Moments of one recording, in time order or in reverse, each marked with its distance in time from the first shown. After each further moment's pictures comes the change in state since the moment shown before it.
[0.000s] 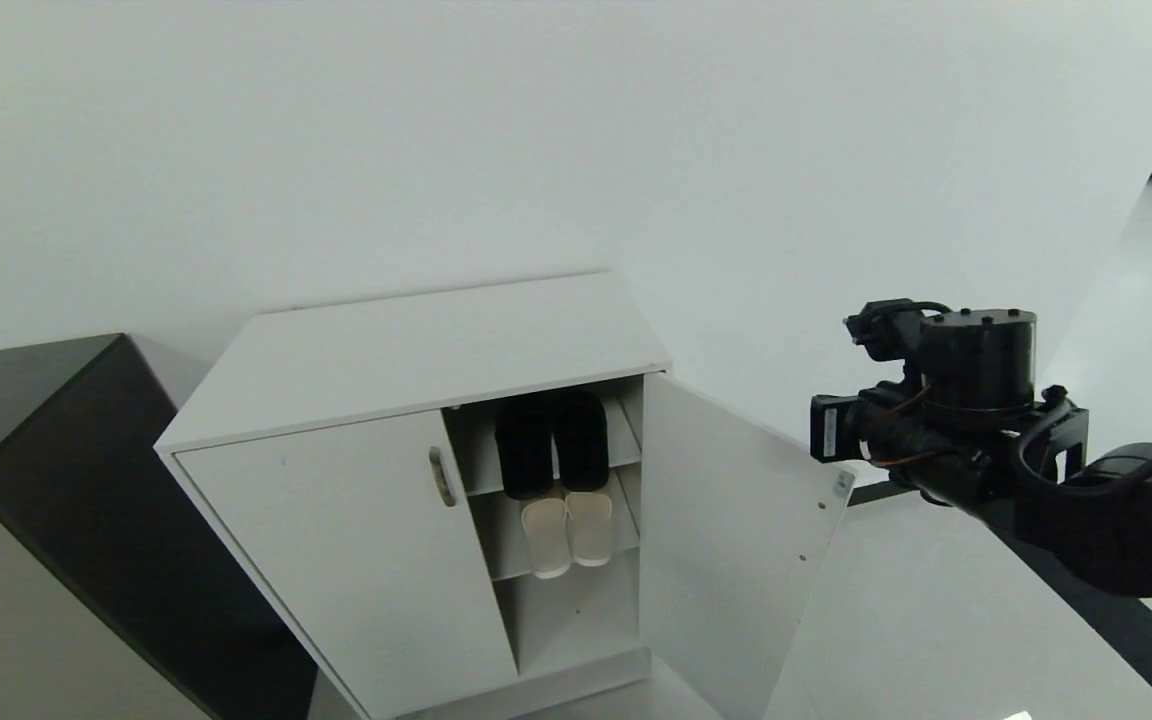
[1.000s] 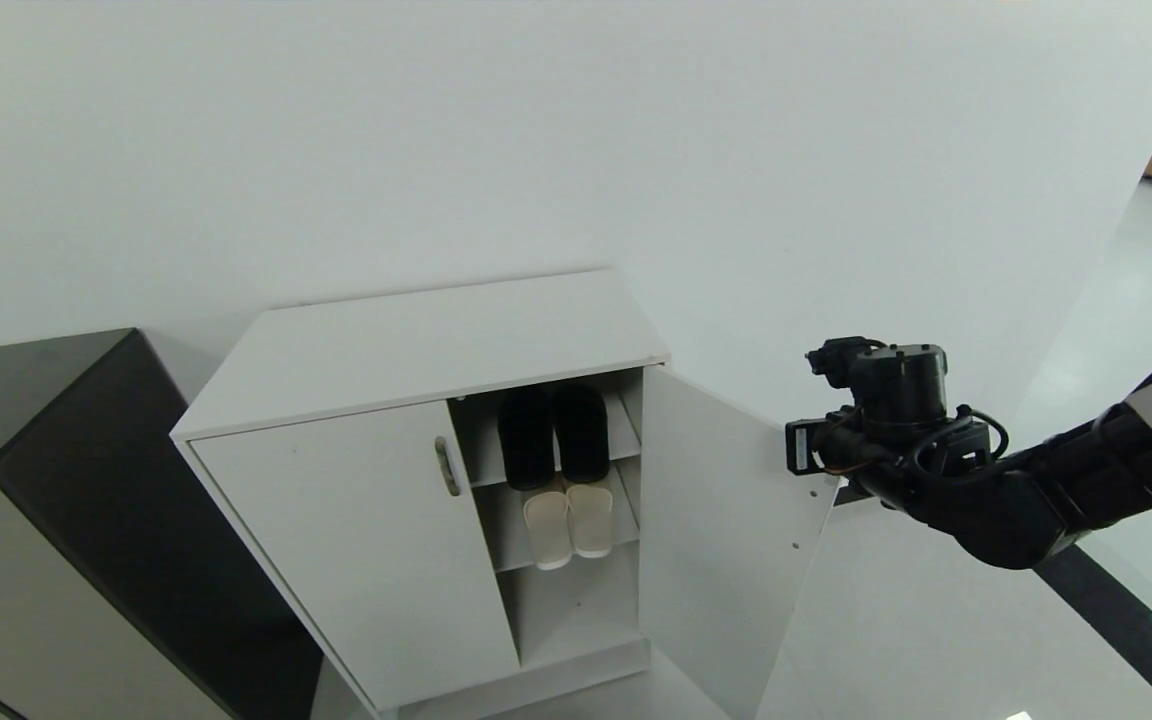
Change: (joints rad) left arm 0.000 0.000 0.000 0.000 0.013 -0.013; right arm -0.050 0.215 -0.098 -0.023 -0.006 -0.002
